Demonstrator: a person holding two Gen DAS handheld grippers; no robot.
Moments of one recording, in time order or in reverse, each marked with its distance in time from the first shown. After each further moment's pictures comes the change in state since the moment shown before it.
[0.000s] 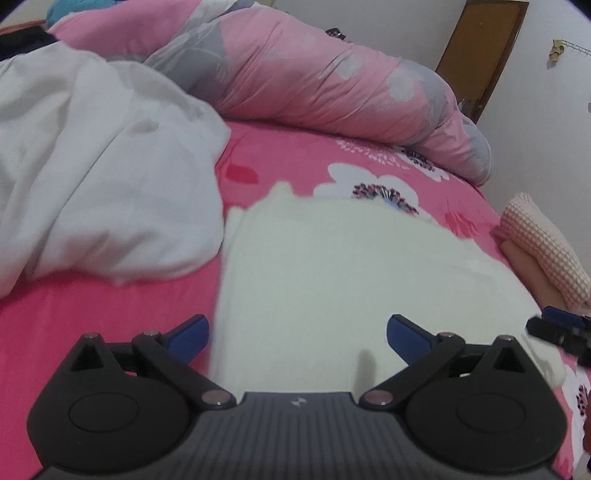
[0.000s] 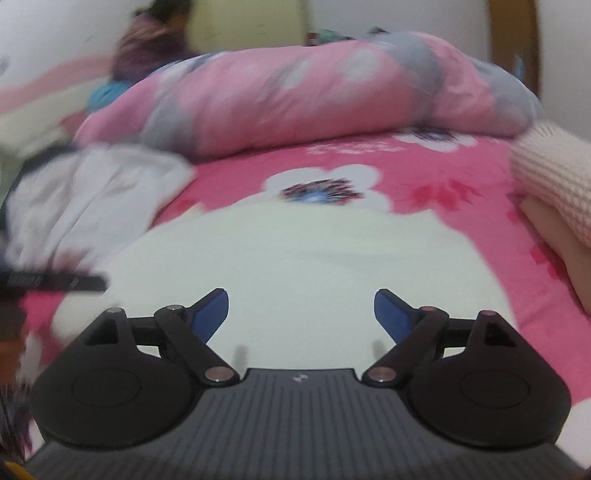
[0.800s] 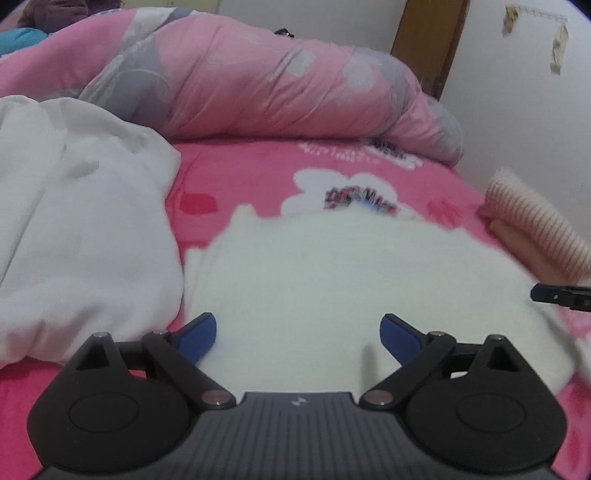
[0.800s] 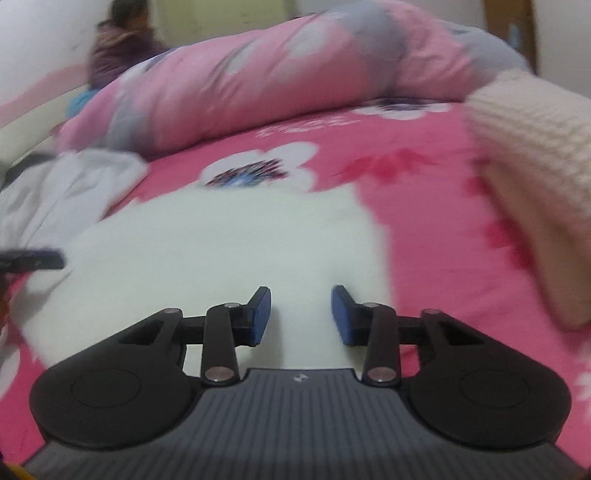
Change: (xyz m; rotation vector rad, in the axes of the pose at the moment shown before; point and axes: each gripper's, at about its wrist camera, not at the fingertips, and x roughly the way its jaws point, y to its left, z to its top) left arm 0.045 -0.019 0.035 0.179 -0.050 -0.085; right arm 0.022 -0.152 0.012 0.111 0.037 0.034
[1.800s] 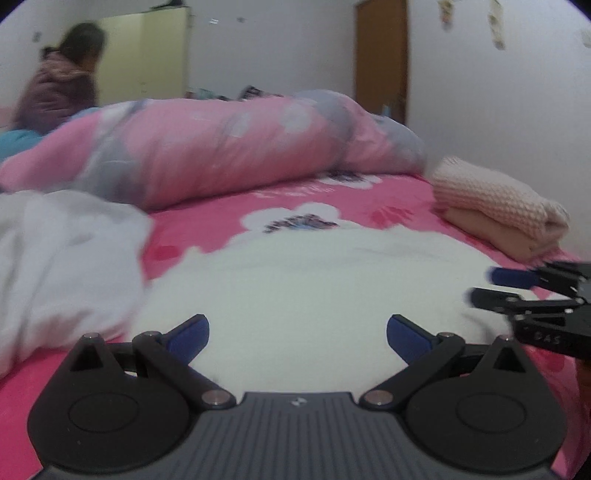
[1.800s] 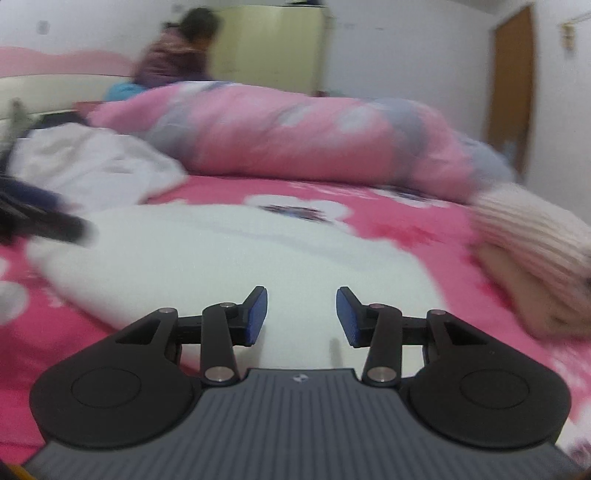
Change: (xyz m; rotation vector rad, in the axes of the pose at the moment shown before) left arm -0.041 -0.122 -0.071 0.230 -0.126 0.095; right arm -0.047 0.107 -0.090 -0.295 -0.233 -0.058
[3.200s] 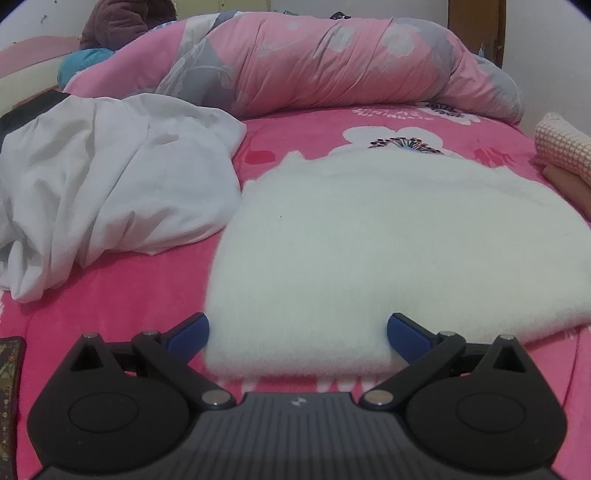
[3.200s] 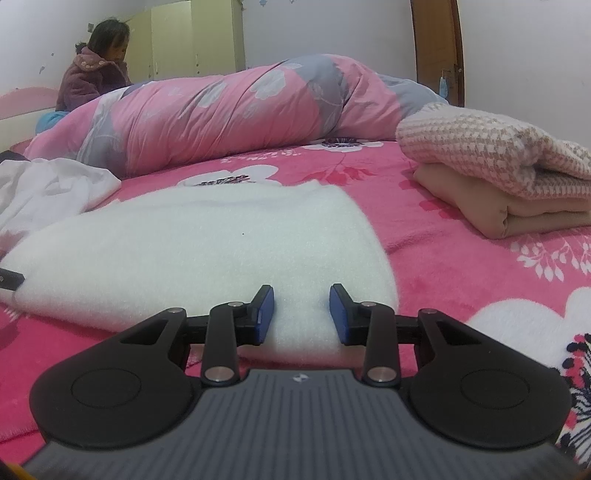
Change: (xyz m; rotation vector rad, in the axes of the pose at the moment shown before) left arm 0.001 0.050 -0.021 -0.171 0.241 0.256; right arm -0.014 -0.040 -0.046 0.276 0.055 -0.195
